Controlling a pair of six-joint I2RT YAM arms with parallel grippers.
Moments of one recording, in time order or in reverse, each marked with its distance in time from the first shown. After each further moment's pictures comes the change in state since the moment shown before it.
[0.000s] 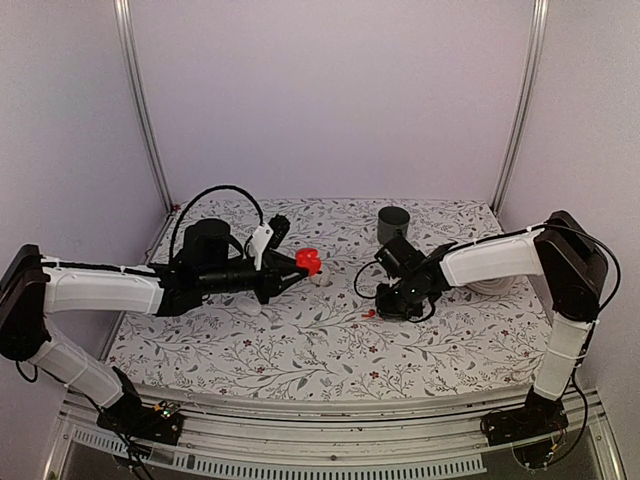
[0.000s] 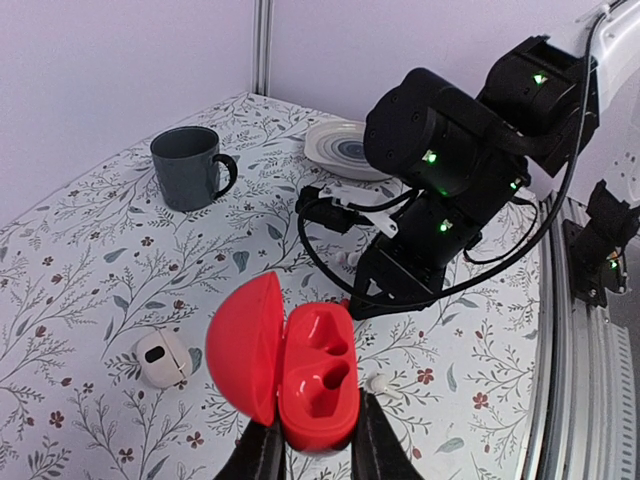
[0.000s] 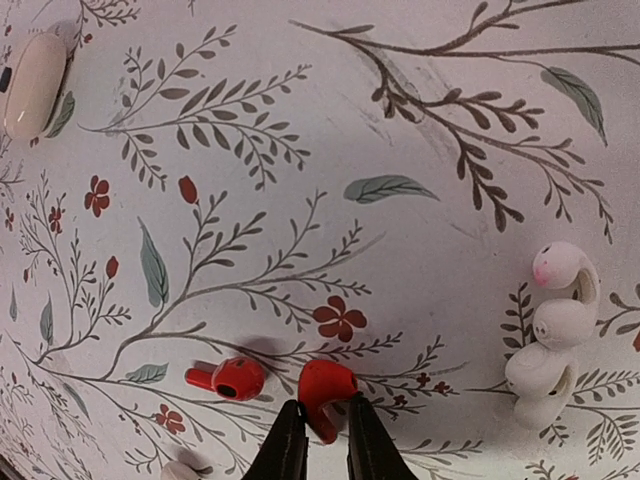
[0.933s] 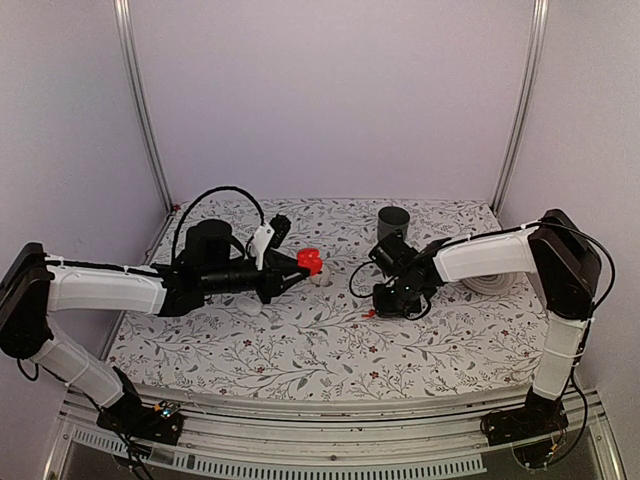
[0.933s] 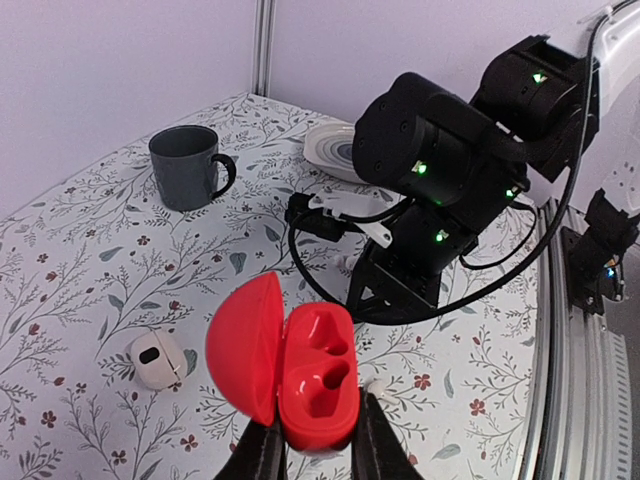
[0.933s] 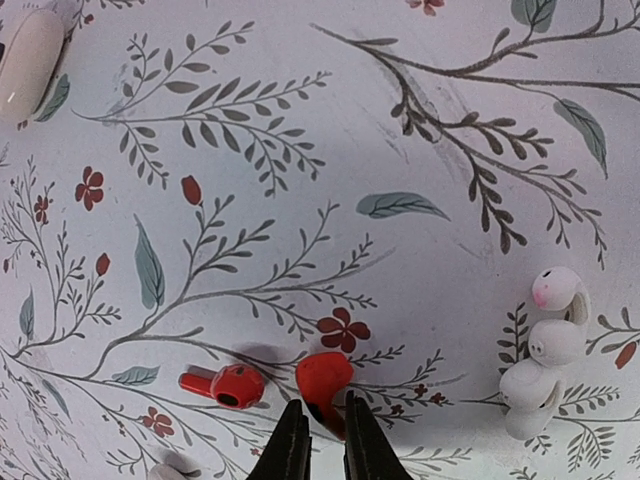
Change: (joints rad) left arm 0.000 0.019 0.000 0.027 0.003 -0.026; right arm 0.013 0.039 0.074 -0.079 0.035 -0.072
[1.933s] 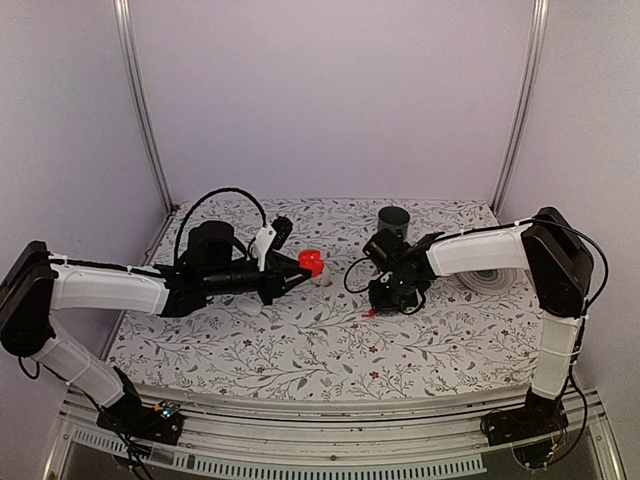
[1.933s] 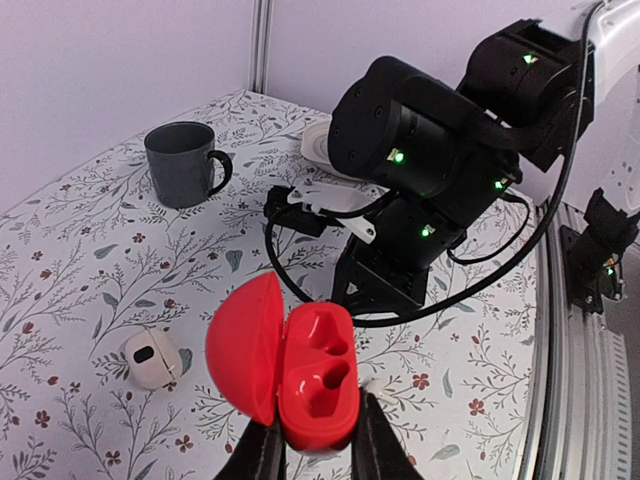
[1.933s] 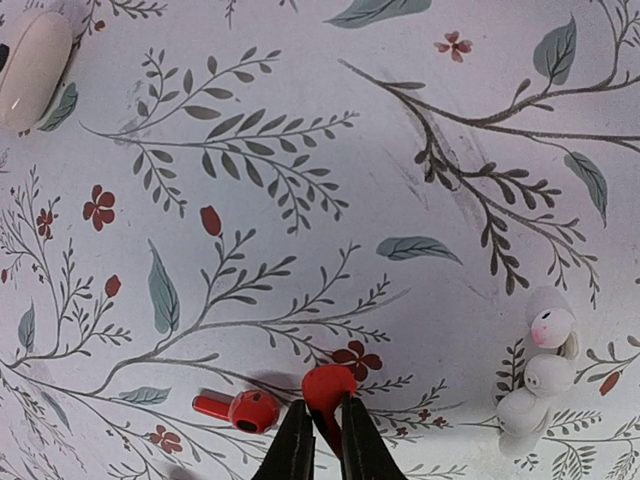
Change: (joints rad) left arm -0.003 0.018 0.000 0.016 0.004 -0.004; right arm 0.001 0.048 0.086 -0.062 0.023 -0.055
